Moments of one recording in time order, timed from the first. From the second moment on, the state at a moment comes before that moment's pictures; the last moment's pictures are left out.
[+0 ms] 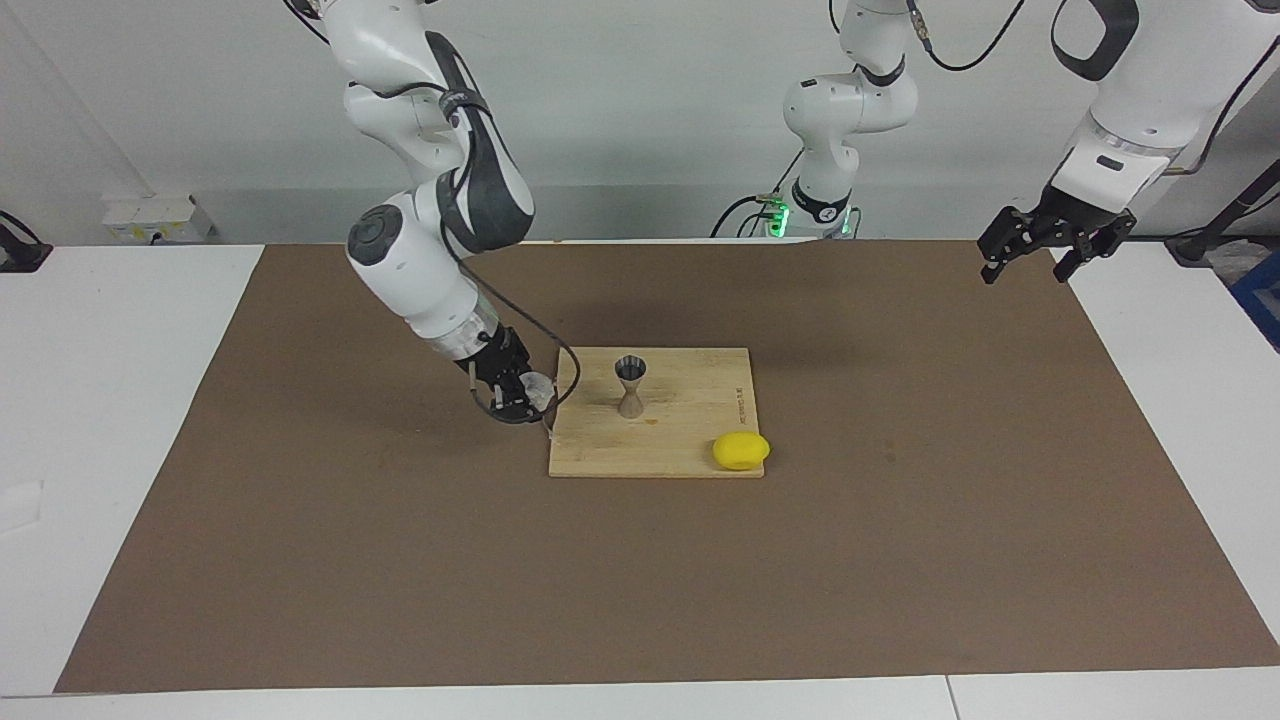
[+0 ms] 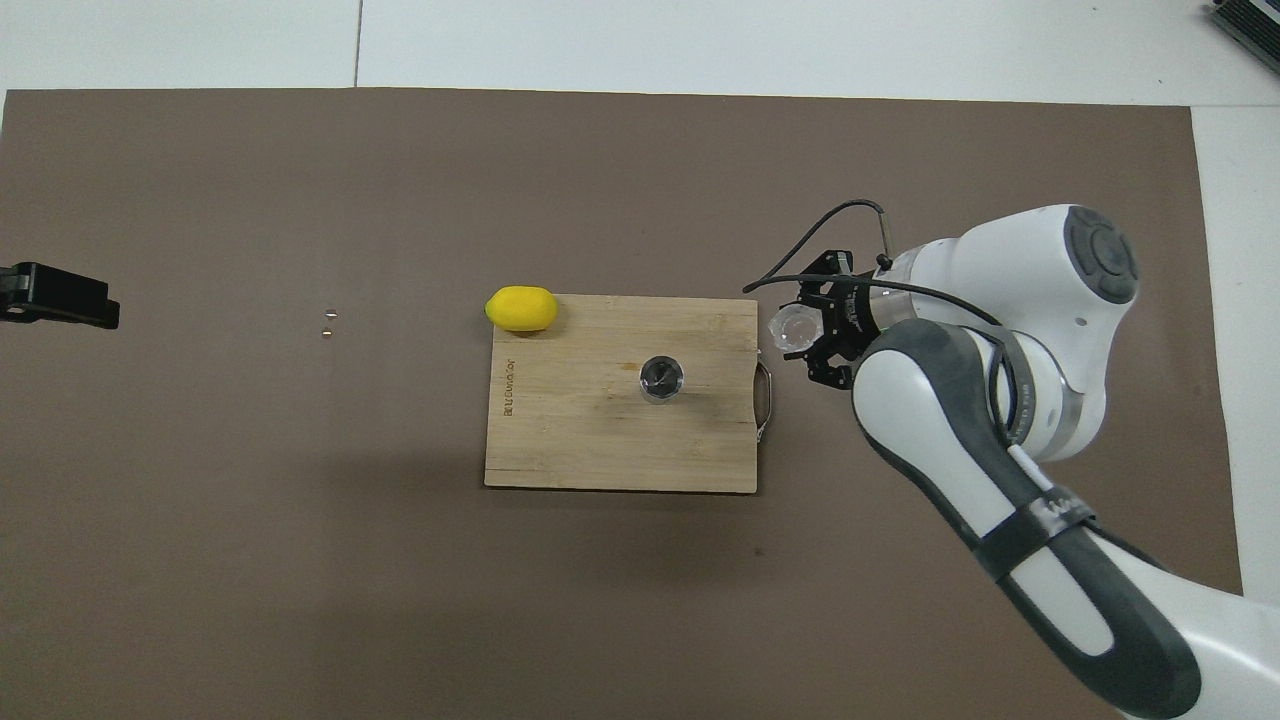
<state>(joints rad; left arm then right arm) 0.04 -0.01 -0.03 -1.60 0.00 1.61 0.06 0.12 0.21 0.11 -1.95 0.47 2.24 1.46</state>
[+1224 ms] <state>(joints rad) 0.04 -0.01 -0.03 -1.60 0.00 1.61 0.06 -0.23 0.33 0.11 -2.05 0.71 2.13 0.97</state>
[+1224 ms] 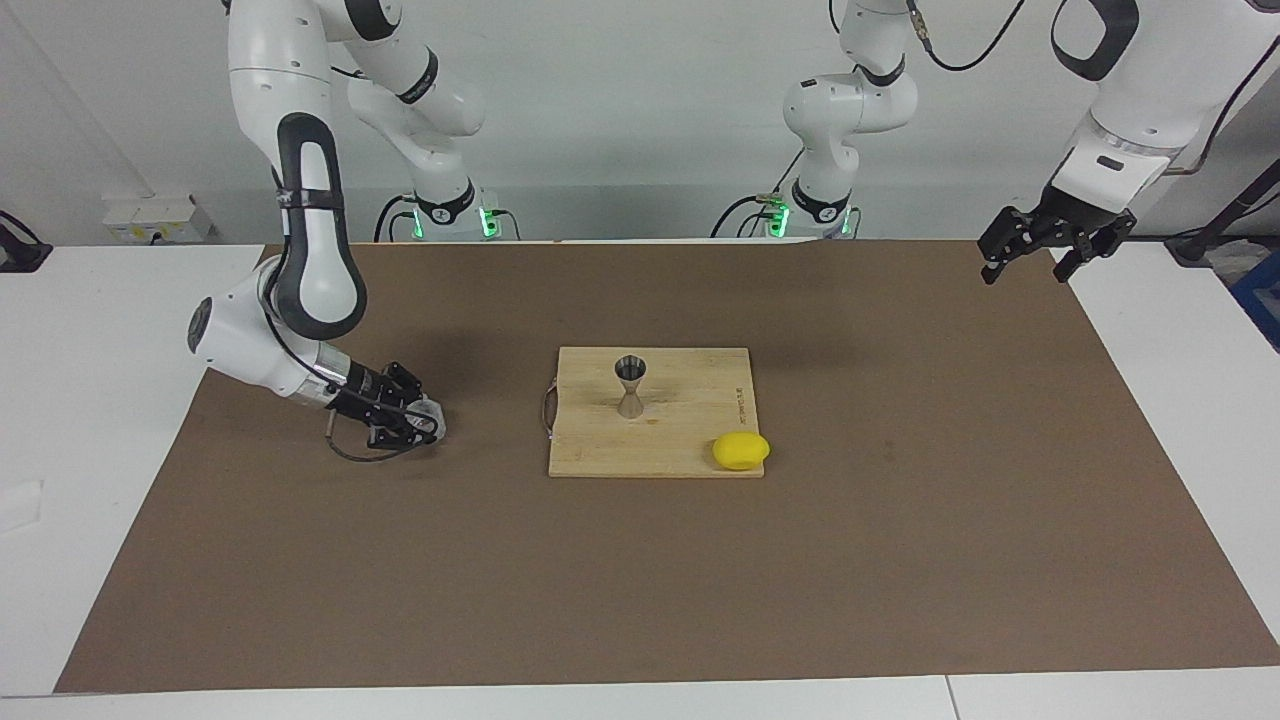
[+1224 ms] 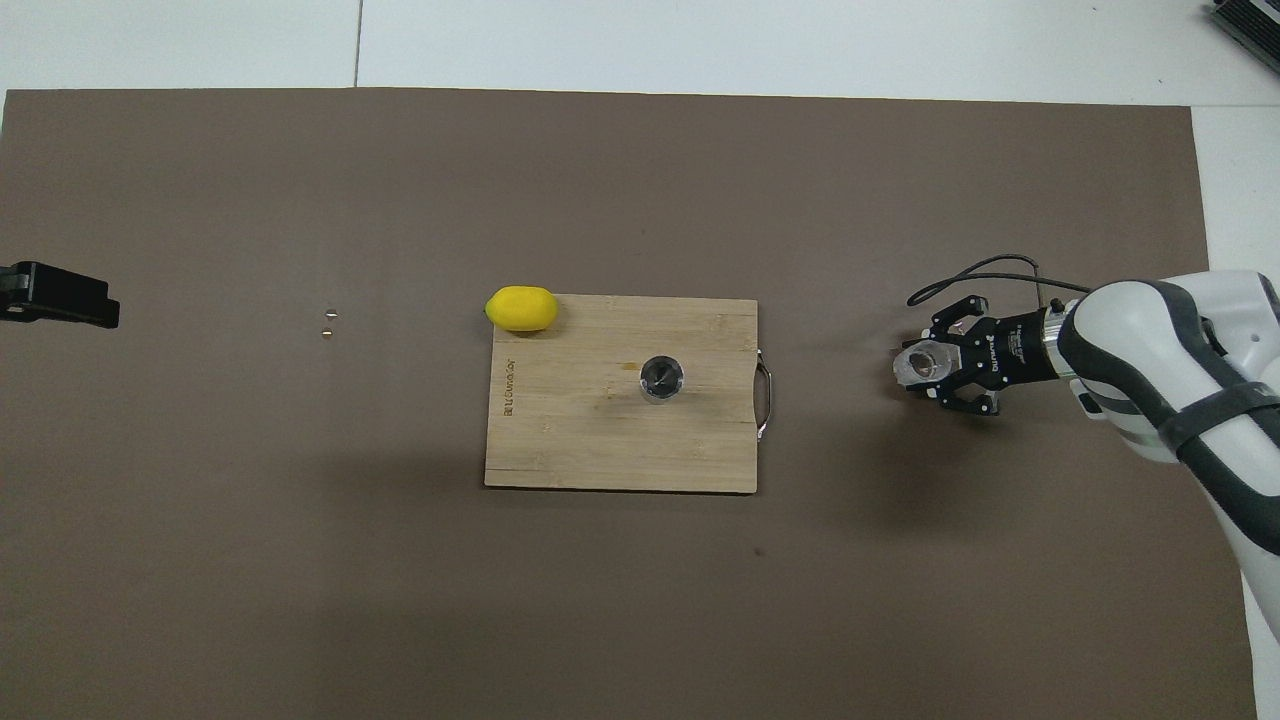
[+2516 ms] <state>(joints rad) 0.04 -0.01 -0.03 -1.60 0.00 1.62 0.06 -0.04 0.02 0.13 -2.02 0.20 2.06 0.75</state>
